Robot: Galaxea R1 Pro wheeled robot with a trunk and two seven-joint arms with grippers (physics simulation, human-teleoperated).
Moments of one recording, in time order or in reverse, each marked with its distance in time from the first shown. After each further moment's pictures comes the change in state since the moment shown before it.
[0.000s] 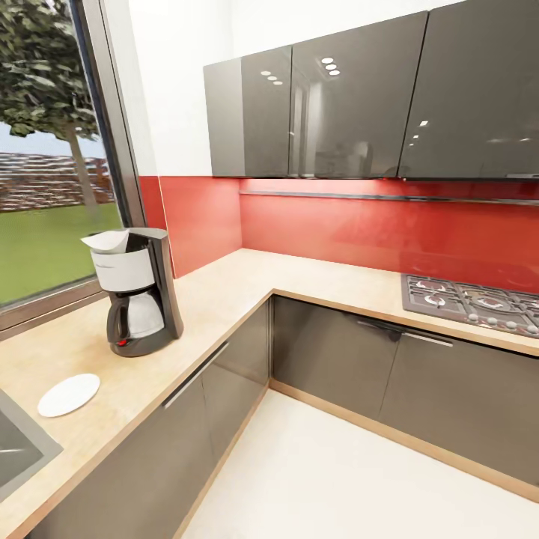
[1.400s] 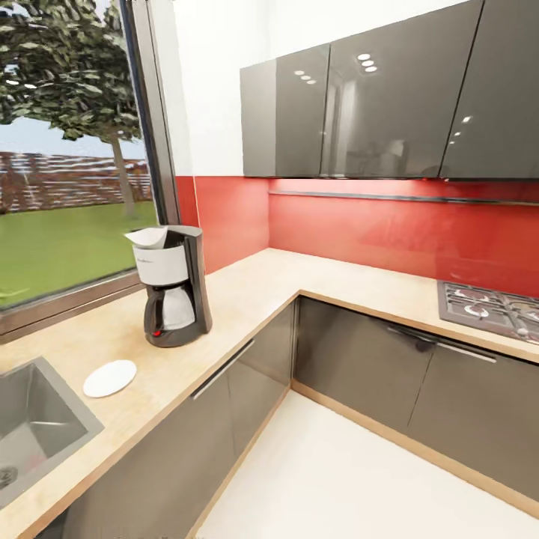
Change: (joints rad) left arm 0.166 0.079 0.061 0.000 0.216 0.002 0.011; right arm 0.000 -0.014 -0.001 0.000 -0.002 0.000 0.000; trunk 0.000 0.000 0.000
